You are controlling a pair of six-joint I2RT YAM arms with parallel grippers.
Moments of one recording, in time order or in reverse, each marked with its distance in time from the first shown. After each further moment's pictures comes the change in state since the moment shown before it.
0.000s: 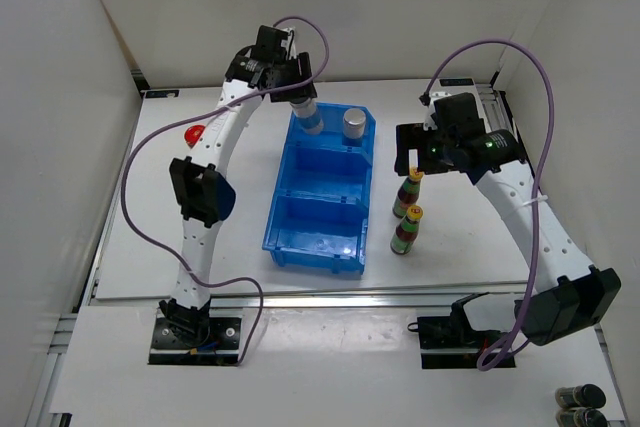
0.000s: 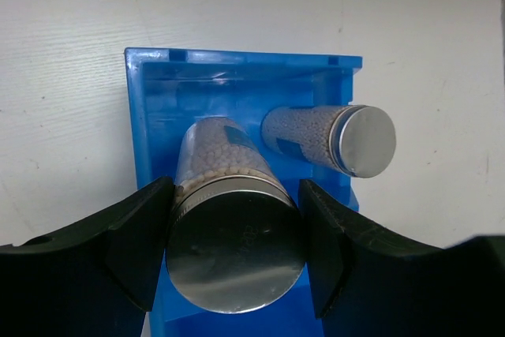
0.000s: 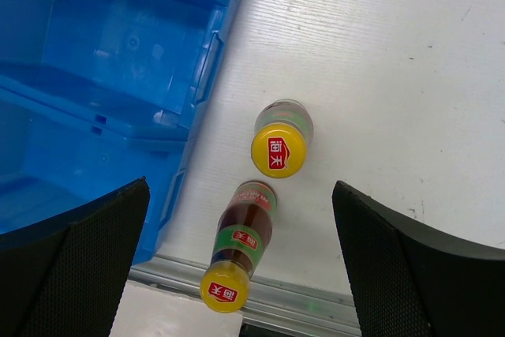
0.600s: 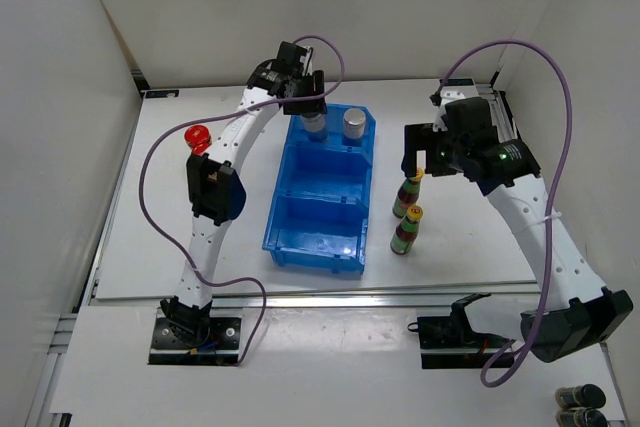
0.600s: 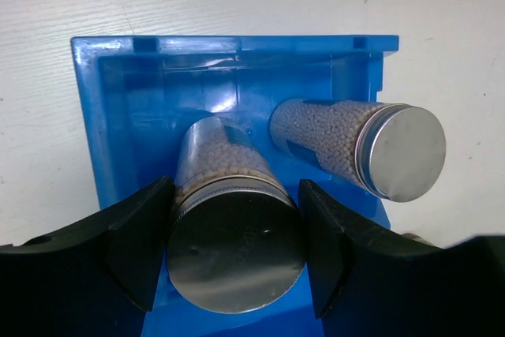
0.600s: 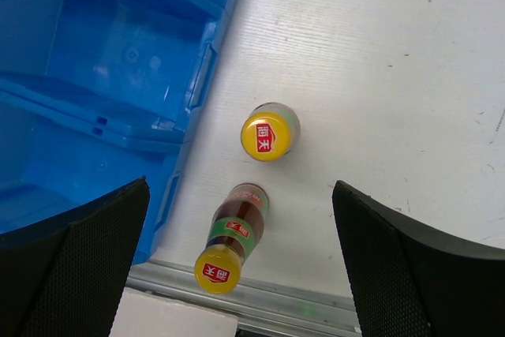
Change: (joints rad) left arm -0.051 0.091 -0.038 0.045 -0.032 0.027; right arm -0.003 -0.077 -0.020 0.006 0.026 -0.006
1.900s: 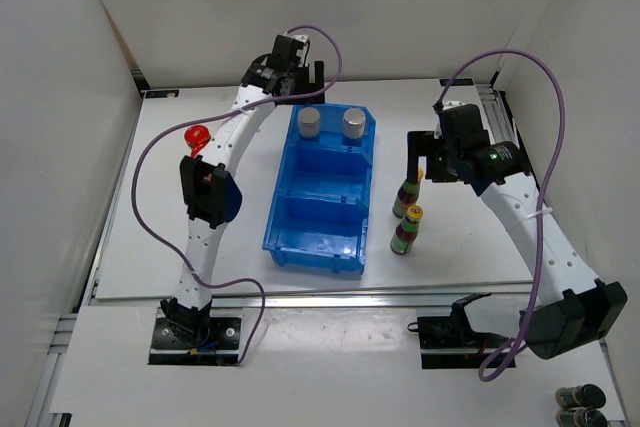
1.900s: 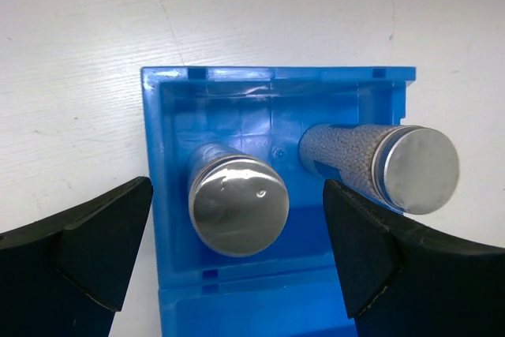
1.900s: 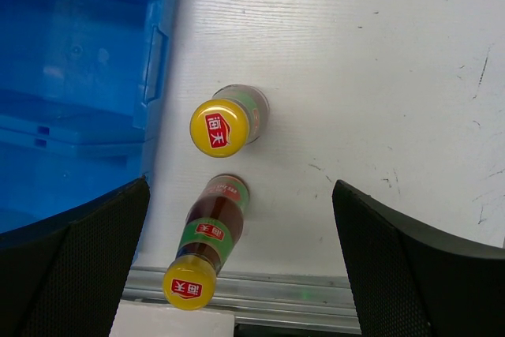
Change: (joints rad) left arm -0.011 -0.044 -0.029 0.037 -0.124 0.060; right arm -0.006 0.007 -0.070 -0.006 0.110 0.060
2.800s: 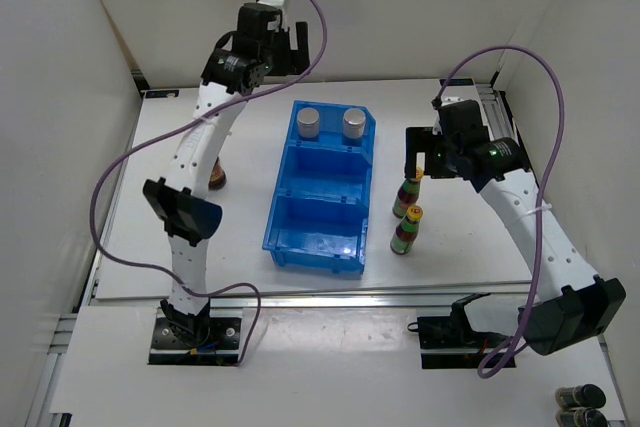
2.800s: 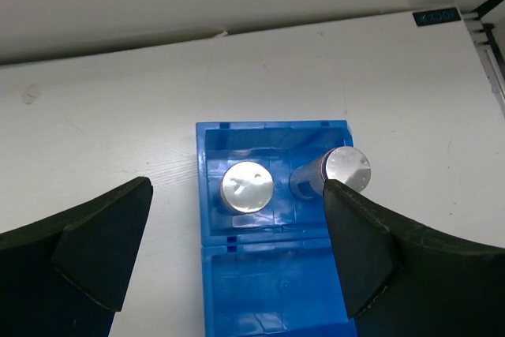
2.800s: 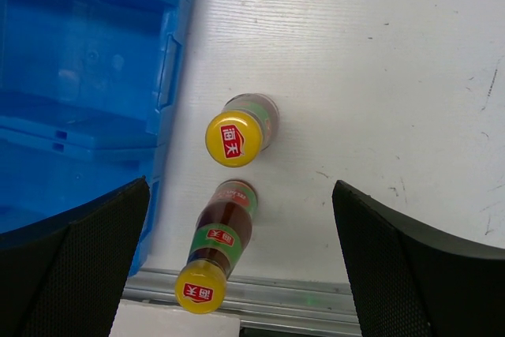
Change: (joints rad) left arm 0.000 -0.257 0.025 -0.001 -0.083 0.072; right arm 0.000 0.016 0.028 0.003 -0.014 0.000
